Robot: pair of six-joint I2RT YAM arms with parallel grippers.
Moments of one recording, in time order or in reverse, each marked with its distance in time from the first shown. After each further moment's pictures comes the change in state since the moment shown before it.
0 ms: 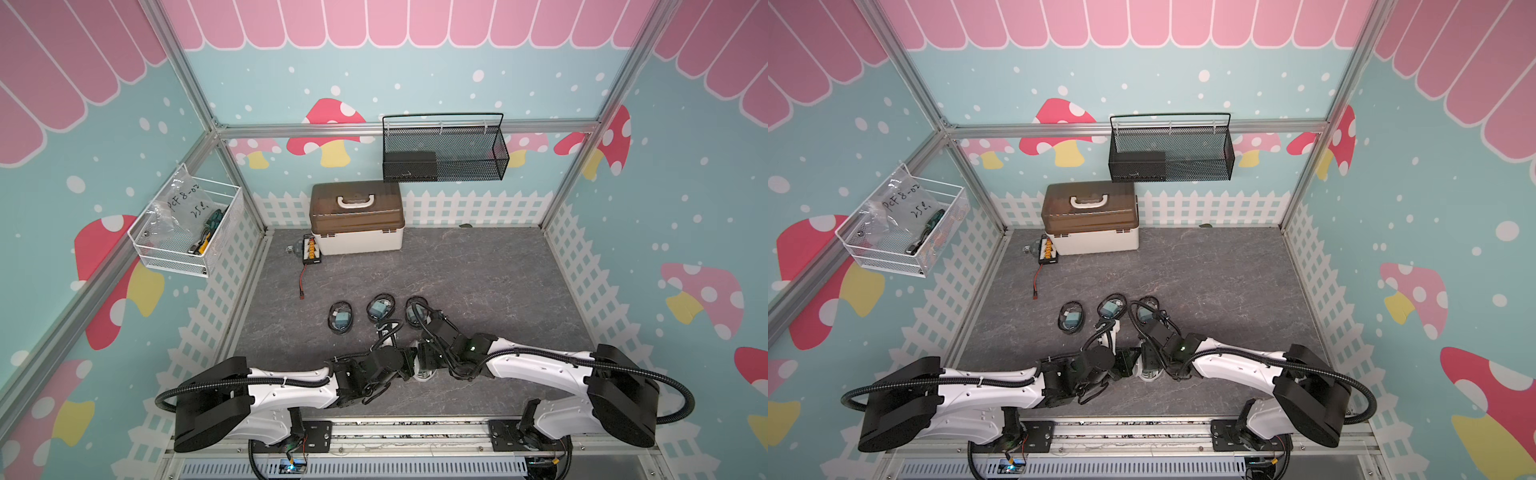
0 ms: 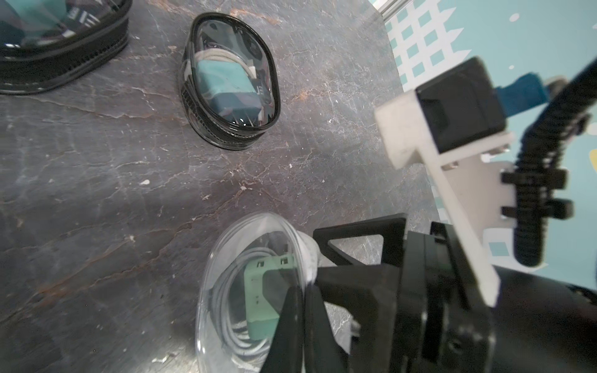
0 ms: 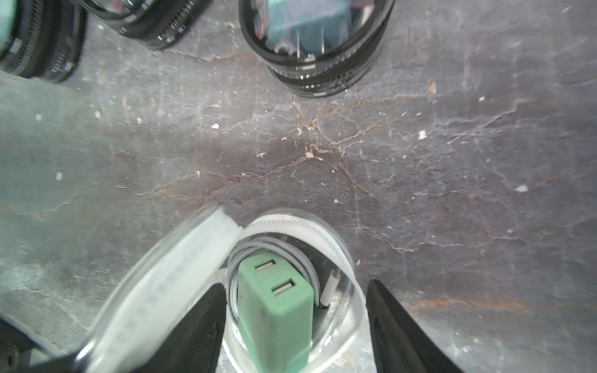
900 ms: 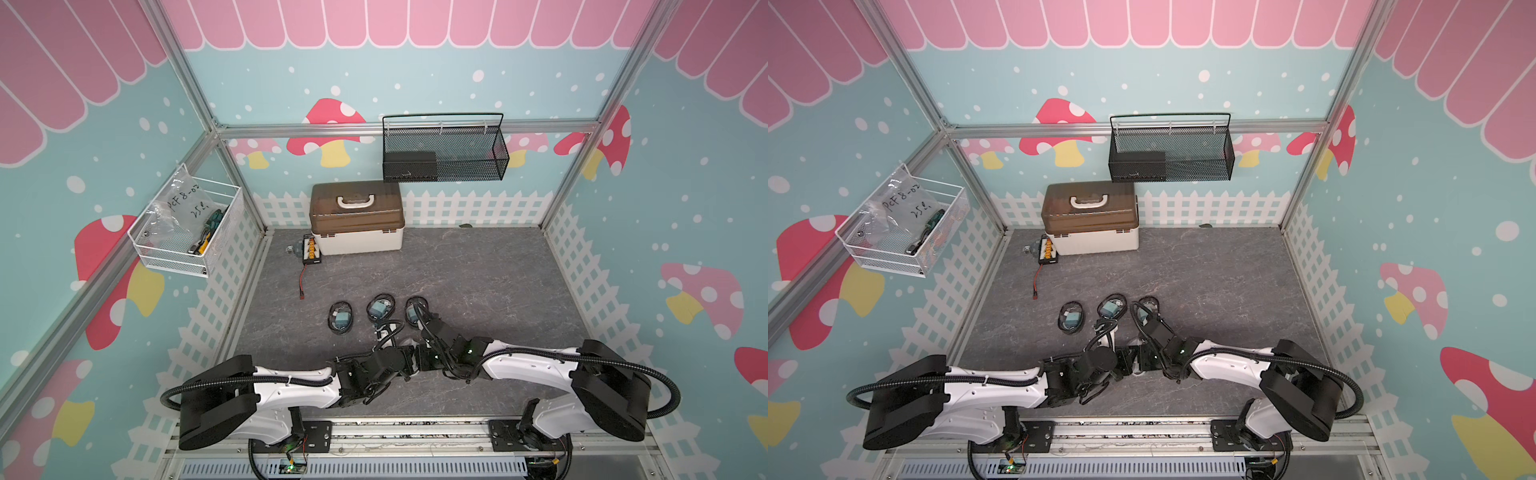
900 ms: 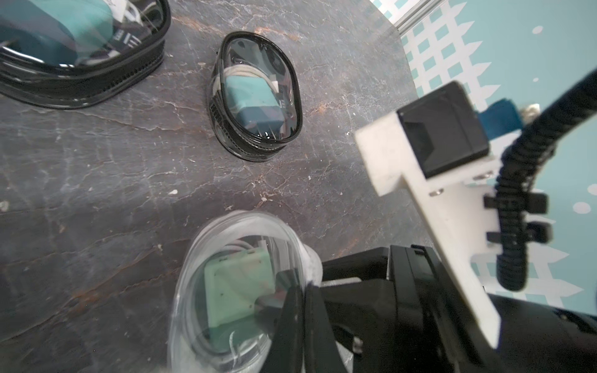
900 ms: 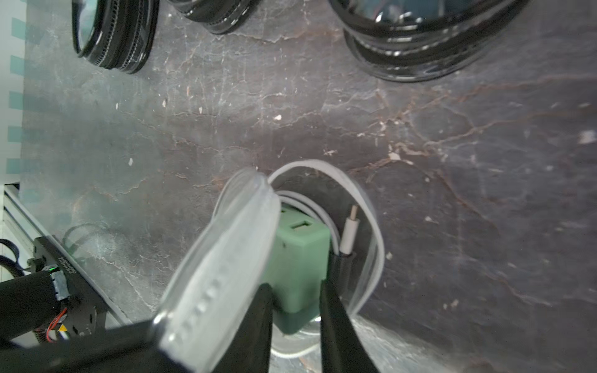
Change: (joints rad) left arm 0.000 0.037 -0.001 0.000 -0.055 -0.004; right arm -0.005 0.093 -0.065 0.261 -0.189 0.020
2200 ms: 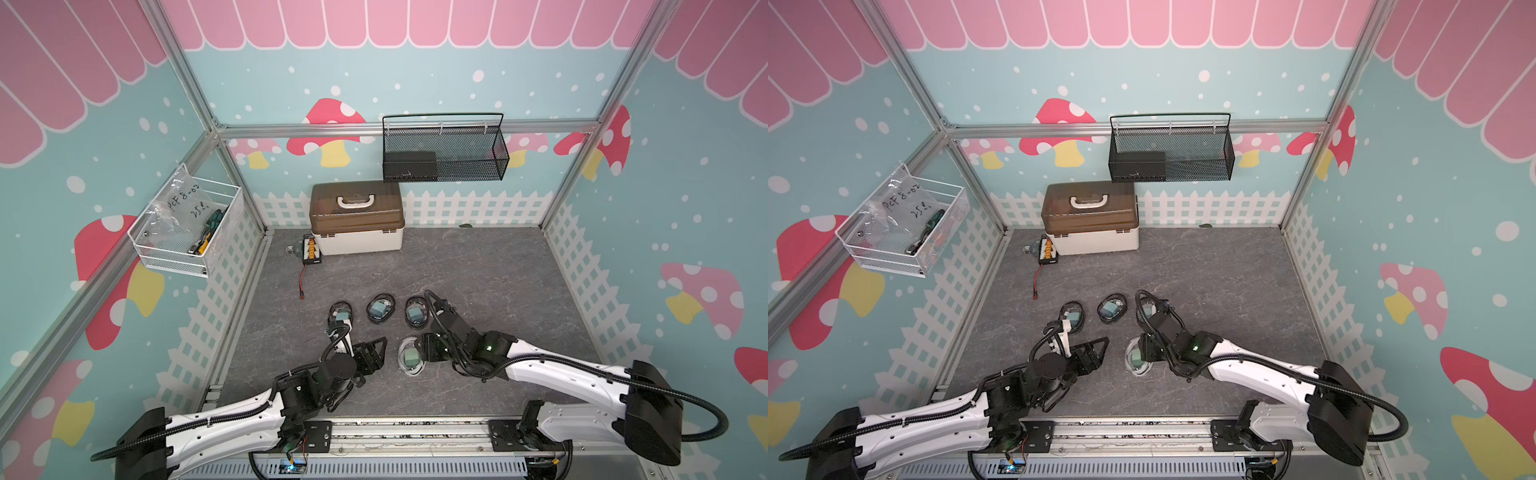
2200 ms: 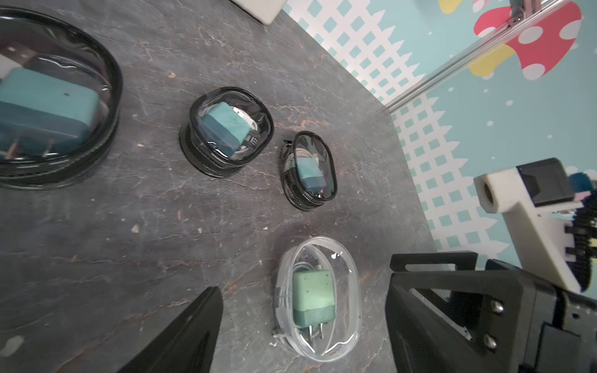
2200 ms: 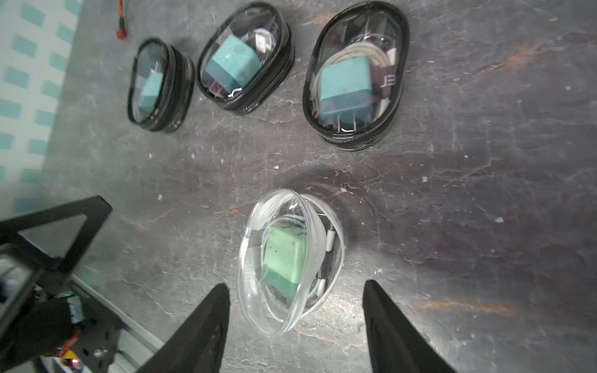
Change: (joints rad) left arm 0.115 -0.594 -0.252 -0.215 -0.072 0.037; right arm 0.013 -0.142 0.113 -0.259 0.194 -0.027
